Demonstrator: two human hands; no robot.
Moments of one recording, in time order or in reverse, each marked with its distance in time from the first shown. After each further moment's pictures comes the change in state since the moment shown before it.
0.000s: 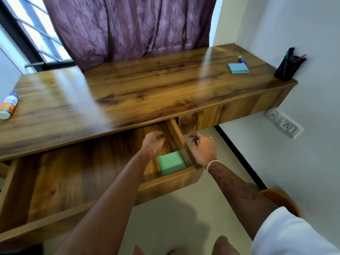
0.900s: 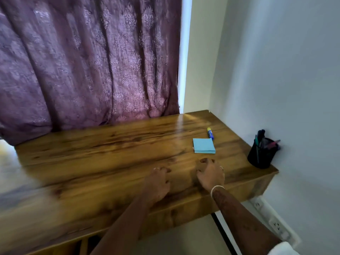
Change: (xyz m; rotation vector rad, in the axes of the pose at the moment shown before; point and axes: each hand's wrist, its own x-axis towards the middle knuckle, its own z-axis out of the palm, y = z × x) left_hand 0.225 0.236 0.196 0.483 0.004 0.267; right_hand 0.358 0.160 -0.158 -0.134 -0.002 0.195
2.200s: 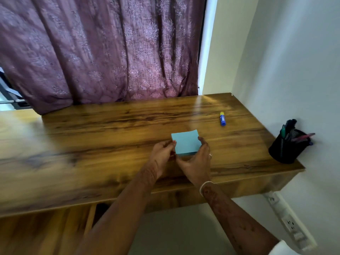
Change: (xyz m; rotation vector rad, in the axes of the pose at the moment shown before) left_hand 0.014 0.019 -0.011 -1.078 0.122 -0.381; right_hand -0.024 -0.032 0.050 0.450 0.089 -0.292
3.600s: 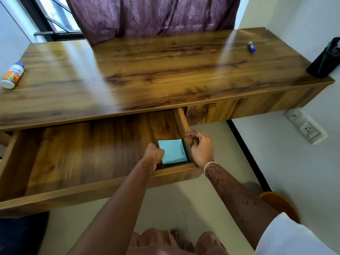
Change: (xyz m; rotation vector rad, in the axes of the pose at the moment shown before) left_hand -0.197 -0.190 -0.328 0.316 0.146 -0.381; right_hand -0.341 -0.119 0.132 -0.082 -0.155 0.175
